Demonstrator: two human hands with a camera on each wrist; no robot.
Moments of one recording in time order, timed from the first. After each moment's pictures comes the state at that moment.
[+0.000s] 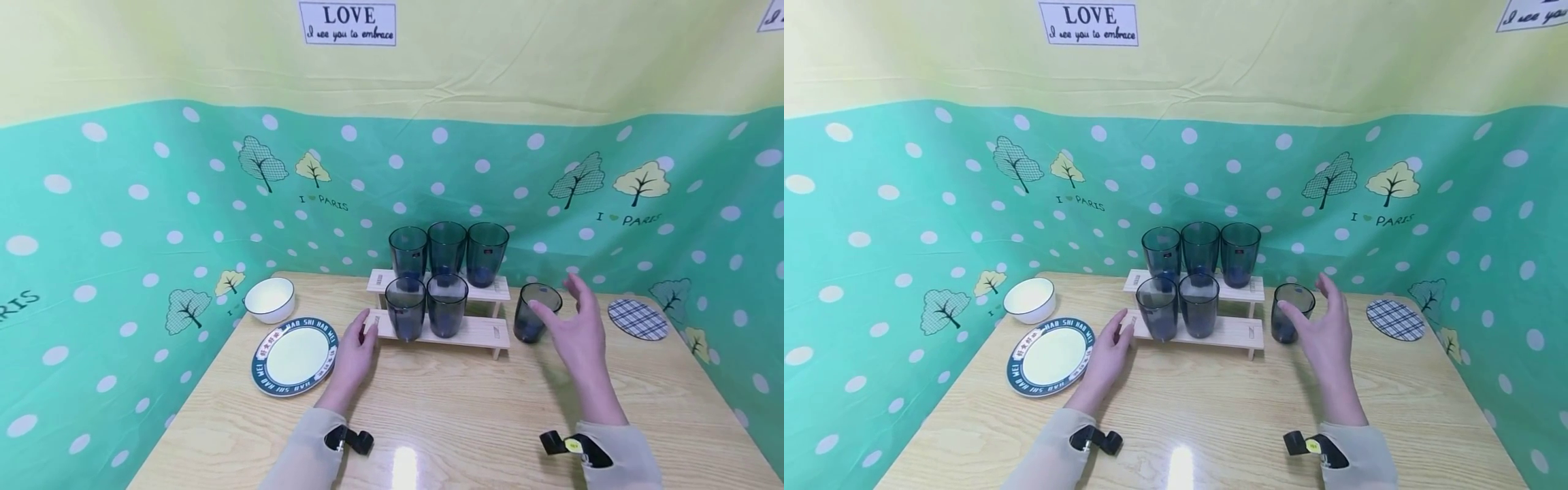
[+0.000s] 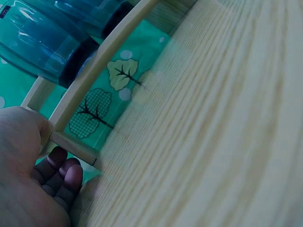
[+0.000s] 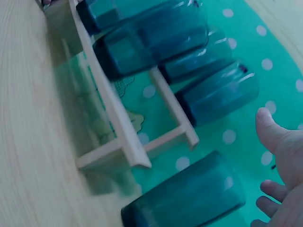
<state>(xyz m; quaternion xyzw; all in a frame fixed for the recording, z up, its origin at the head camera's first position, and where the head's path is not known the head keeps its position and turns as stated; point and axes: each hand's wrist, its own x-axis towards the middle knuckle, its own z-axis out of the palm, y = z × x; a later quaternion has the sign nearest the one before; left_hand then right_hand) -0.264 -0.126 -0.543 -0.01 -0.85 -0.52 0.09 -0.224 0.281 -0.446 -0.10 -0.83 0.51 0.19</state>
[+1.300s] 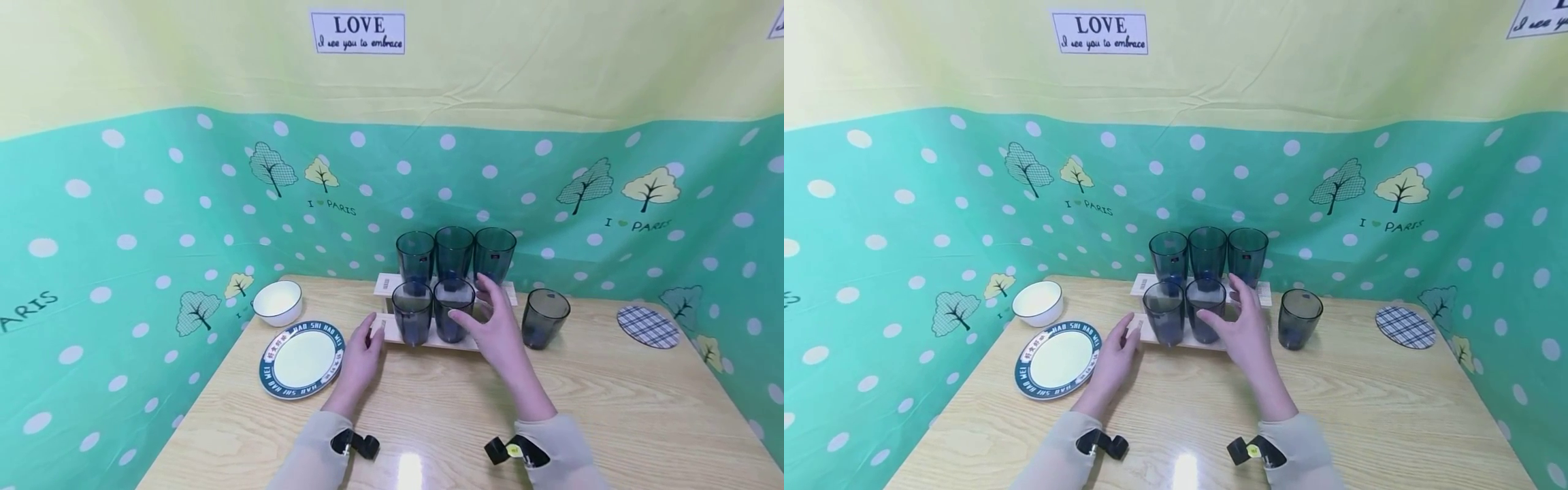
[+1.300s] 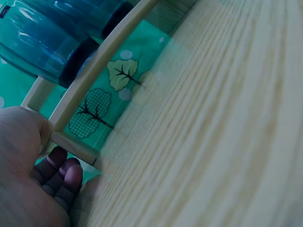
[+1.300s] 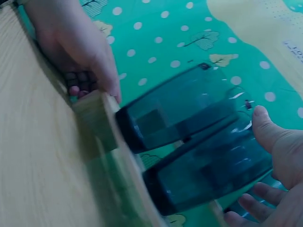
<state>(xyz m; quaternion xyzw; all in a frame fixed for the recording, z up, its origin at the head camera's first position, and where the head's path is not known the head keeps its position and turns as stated) -0.262 -0.125 -0.544 -0.01 -0.84 -0.53 0.09 -0.239 0.159 -0.440 0.05 -0.81 0.58 0.11</state>
